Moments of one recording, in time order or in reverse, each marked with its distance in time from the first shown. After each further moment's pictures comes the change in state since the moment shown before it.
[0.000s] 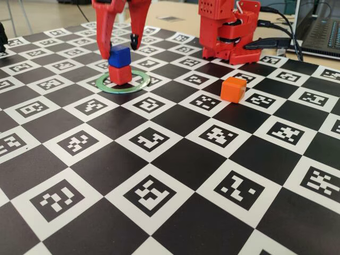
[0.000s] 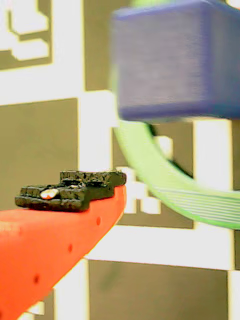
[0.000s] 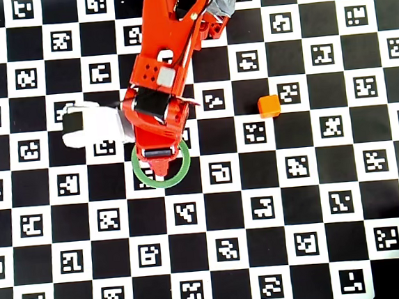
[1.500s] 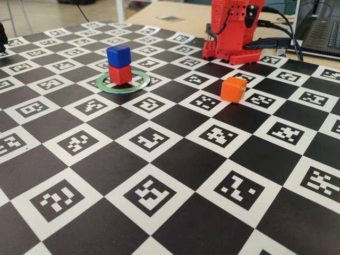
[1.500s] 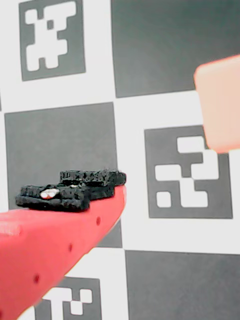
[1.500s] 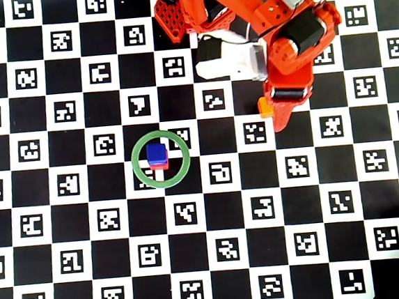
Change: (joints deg) arm -55.2 14.2 7.5 8.0 56.5
